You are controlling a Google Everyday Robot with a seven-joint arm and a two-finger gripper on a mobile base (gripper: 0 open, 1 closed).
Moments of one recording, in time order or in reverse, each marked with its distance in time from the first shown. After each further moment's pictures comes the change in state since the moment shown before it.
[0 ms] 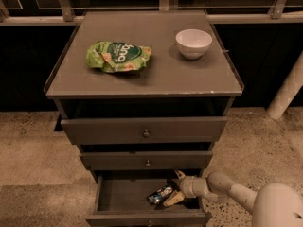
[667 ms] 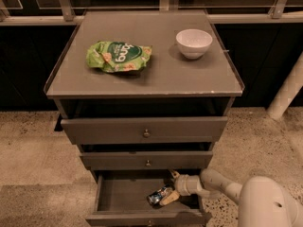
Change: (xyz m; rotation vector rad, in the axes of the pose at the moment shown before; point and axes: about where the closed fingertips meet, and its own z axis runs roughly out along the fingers) arm 0.010 -0.005 0.029 -0.025 0.046 -0.017
